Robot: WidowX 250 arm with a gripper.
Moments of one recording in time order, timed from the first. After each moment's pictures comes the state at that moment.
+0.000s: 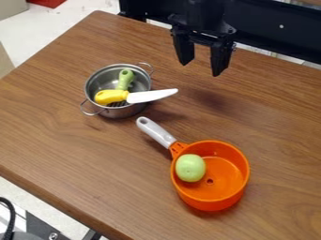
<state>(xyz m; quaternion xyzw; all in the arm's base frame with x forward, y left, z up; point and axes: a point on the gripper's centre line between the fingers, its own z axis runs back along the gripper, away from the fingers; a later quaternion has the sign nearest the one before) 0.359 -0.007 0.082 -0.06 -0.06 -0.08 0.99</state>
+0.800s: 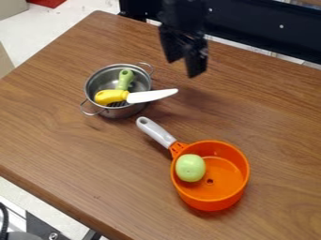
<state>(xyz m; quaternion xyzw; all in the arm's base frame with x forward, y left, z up) 0.340 0.024 0.089 -0.08 -0.07 -0.24 0.97</state>
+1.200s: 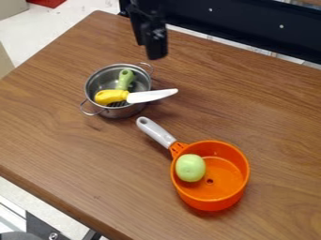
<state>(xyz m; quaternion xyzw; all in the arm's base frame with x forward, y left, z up) 0.330 0.064 0.109 -0.07 -0.04 -0.36 0.93</state>
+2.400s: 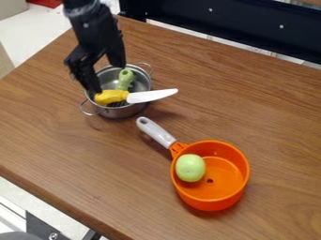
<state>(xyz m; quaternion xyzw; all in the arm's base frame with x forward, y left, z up) 0.278 0.099 0.068 0.02 -0.08 -0.72 0.69</state>
